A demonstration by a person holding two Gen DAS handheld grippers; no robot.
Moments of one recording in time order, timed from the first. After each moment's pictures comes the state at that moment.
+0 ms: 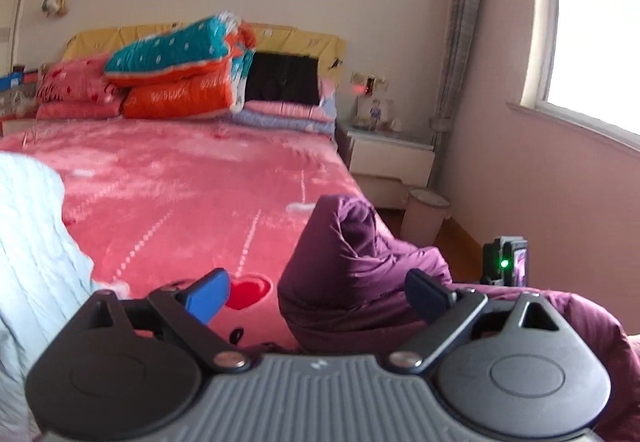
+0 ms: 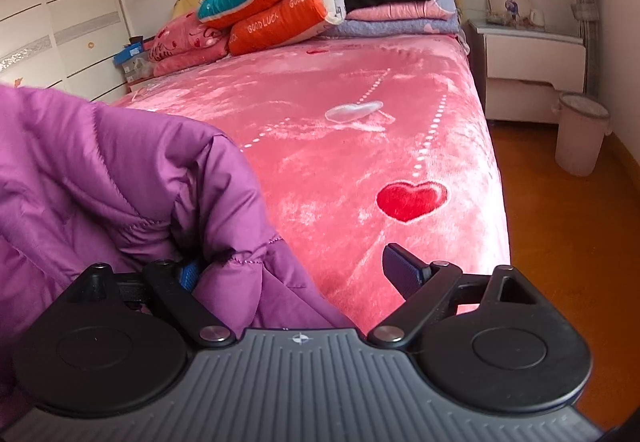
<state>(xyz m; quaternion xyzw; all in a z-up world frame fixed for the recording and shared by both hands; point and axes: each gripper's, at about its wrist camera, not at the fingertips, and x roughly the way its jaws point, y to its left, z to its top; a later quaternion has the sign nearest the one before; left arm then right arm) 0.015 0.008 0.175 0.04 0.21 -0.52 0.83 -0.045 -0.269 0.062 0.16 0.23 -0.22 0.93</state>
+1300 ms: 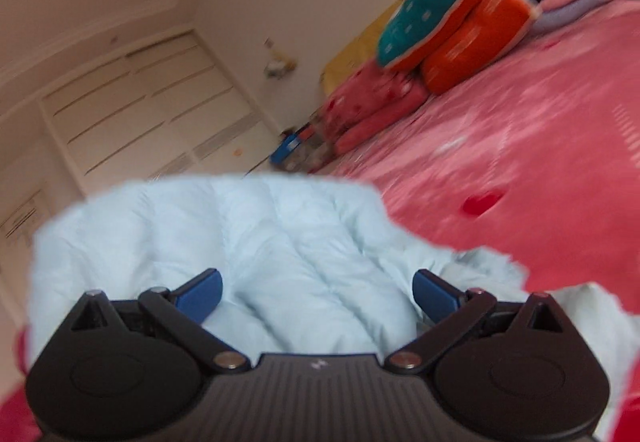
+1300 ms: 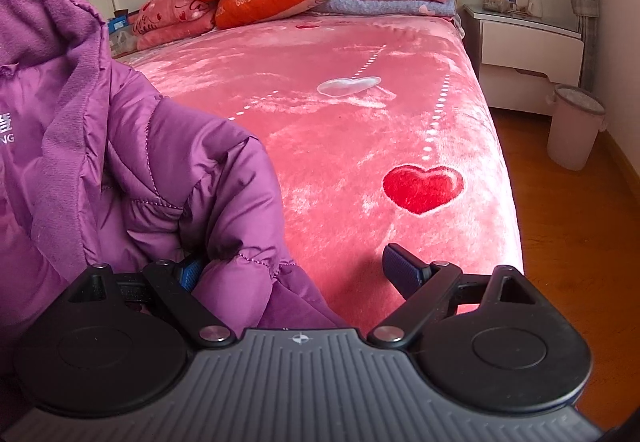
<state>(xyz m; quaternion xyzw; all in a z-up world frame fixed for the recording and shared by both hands) 0.274 0.032 0.090 0.33 0.06 -0.06 0.94 -0.014 -0.290 0.049 0.15 0.27 -0.24 0.92</state>
